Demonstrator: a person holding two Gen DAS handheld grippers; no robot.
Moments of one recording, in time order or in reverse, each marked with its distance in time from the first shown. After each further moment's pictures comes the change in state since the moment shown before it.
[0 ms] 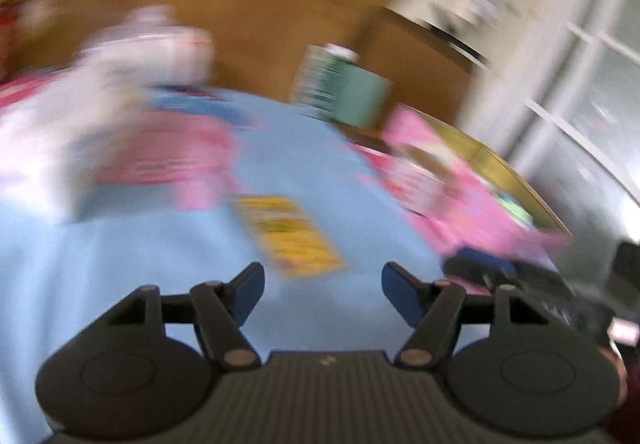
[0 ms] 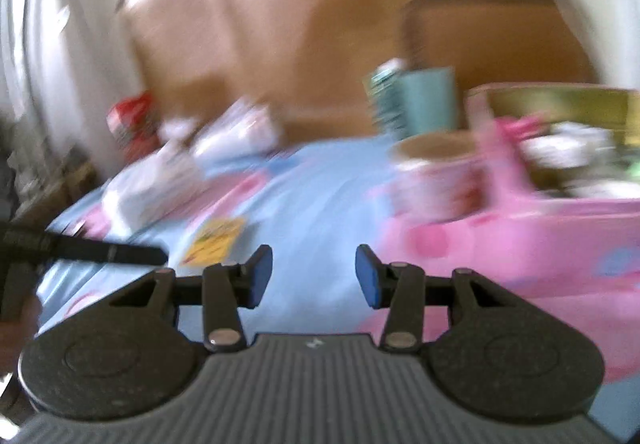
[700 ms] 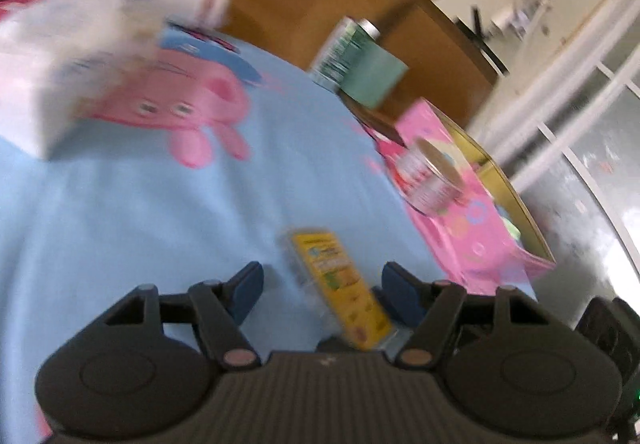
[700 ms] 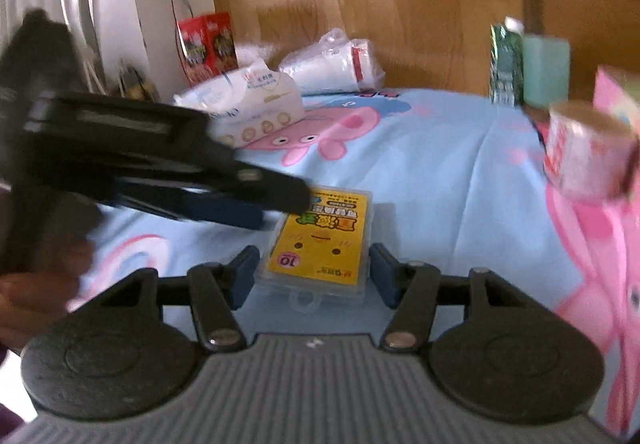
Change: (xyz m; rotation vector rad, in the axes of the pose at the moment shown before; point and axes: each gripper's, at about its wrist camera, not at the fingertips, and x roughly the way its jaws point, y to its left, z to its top) left arm 0.038 -0.008 0.001 -0.140 0.132 -0.124; right arm 0.035 0.057 -0.019 -0.089 0.136 0.137
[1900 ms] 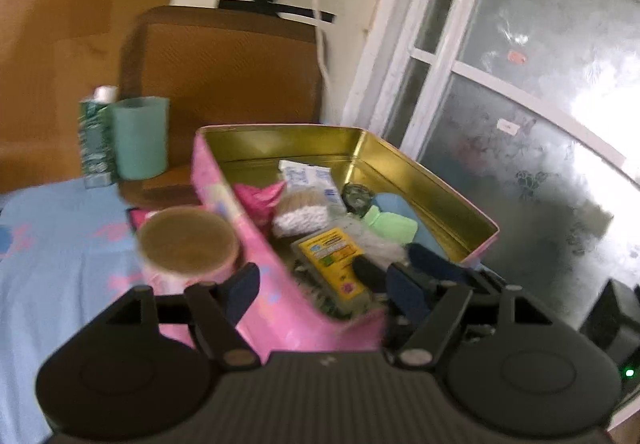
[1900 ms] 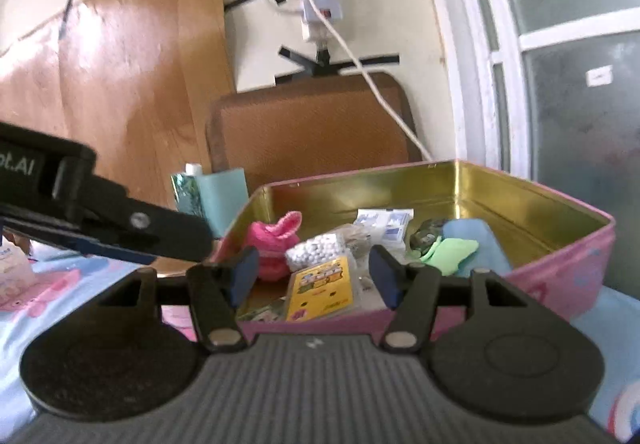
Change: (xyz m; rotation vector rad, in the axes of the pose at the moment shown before) left arm 0.104 -0.216 0.027 0.472 -0.029 -0.048; right arm -0.122 -0.138 -0.006 0.164 -0.457 -0.613
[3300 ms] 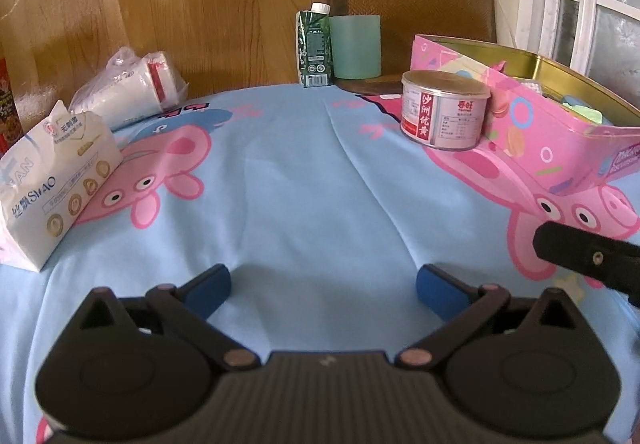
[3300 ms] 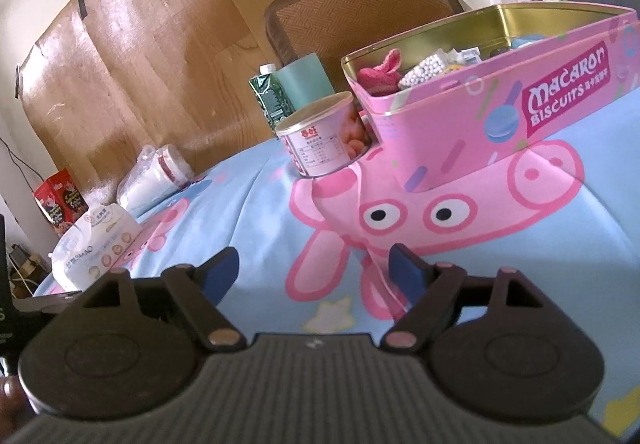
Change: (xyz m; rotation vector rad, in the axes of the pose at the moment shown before) left arm -0.056 0.091 -0.110 0.005 0.080 0.472; right arm -0.020 0.069 -0.047 0.267 0.300 0.154
